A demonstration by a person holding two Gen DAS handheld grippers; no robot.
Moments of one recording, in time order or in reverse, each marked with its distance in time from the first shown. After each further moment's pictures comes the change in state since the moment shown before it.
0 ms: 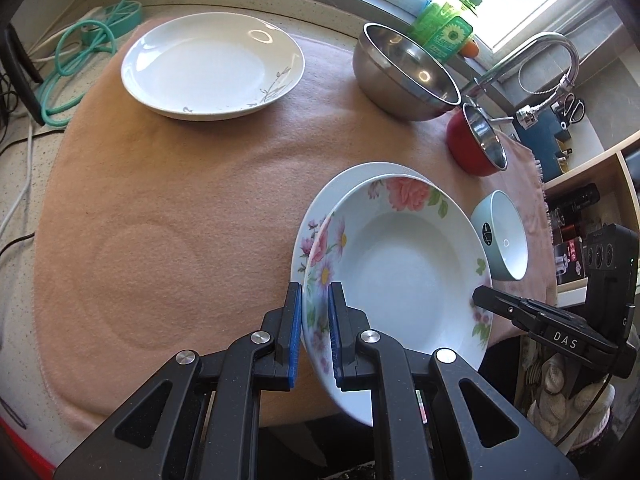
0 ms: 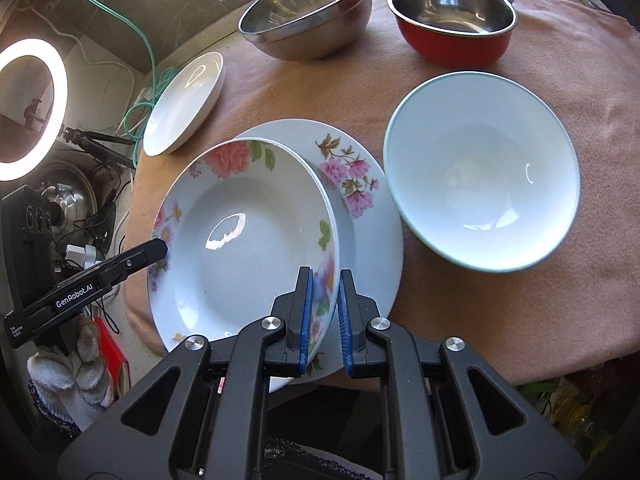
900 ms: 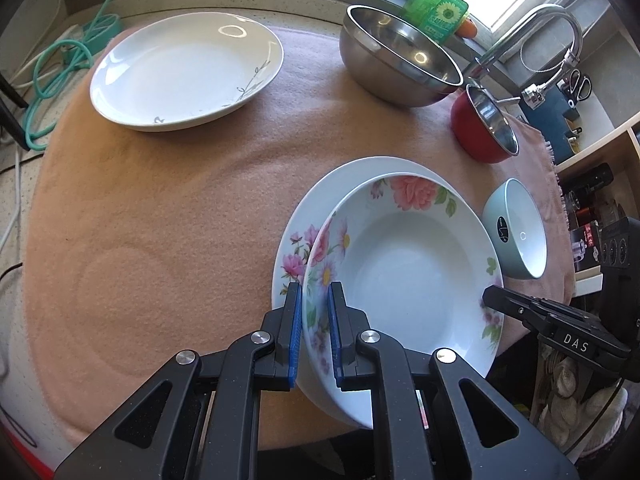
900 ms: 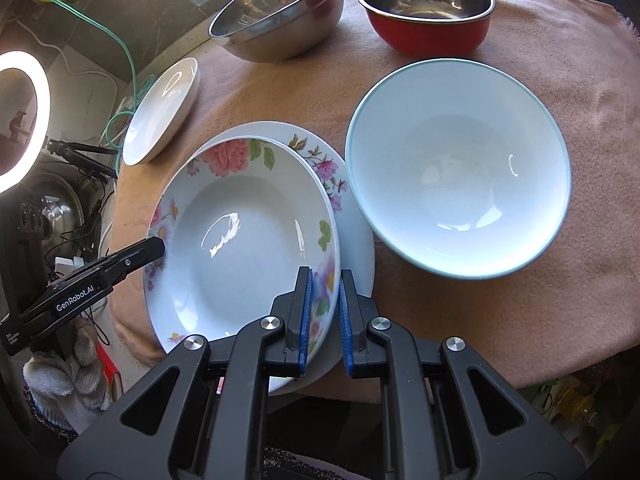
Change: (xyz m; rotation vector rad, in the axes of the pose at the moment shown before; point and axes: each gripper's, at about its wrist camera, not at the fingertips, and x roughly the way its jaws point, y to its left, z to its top) left arm 0.020 -0.017 0.008 0.057 0.012 0.057; right arm 0.005 -0.009 -0.003 0.025 -0.018 -0.039
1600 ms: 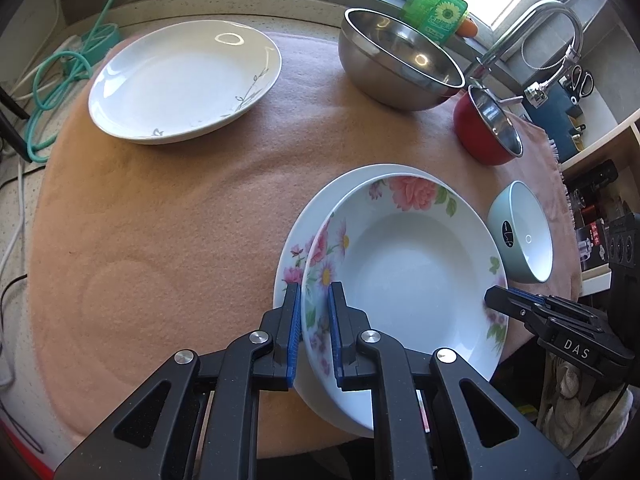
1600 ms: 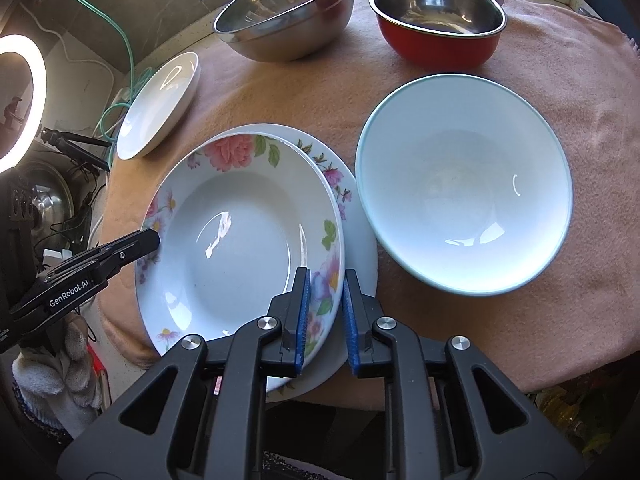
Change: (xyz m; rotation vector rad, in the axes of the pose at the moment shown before) left arm 0.002 -0.003 0.004 0.016 -0.012 0.027; right arm 0.000 0.007 0.002 -0.038 -0.002 -0.043
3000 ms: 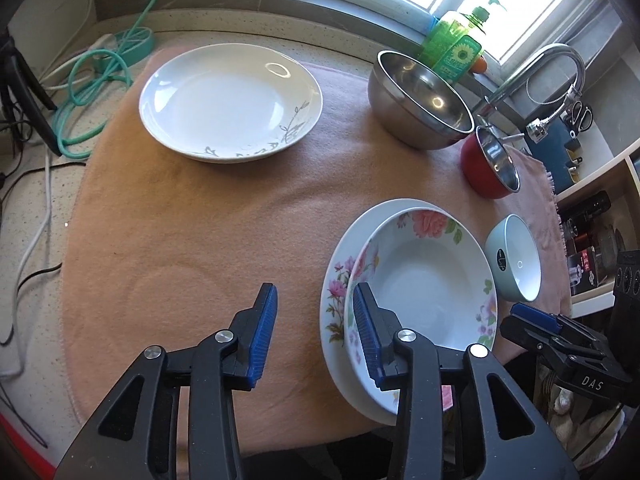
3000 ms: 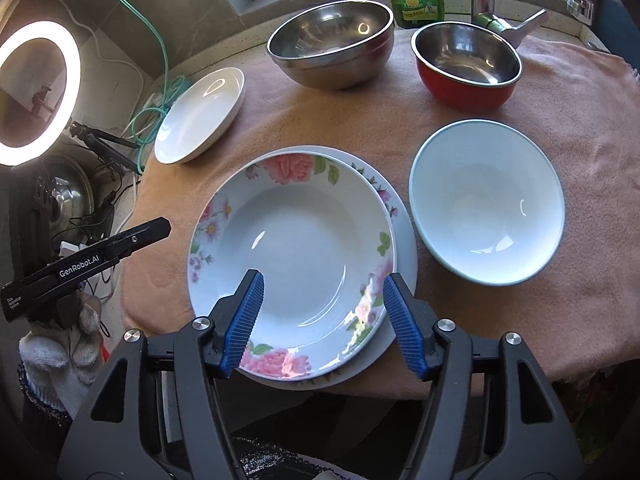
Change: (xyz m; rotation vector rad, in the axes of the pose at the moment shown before) left arm -0.036 0.037 0.001 -0.078 -0.073 -0.015; right arm -0.032 0.035 -0.005 -0.070 -0.086 0.044
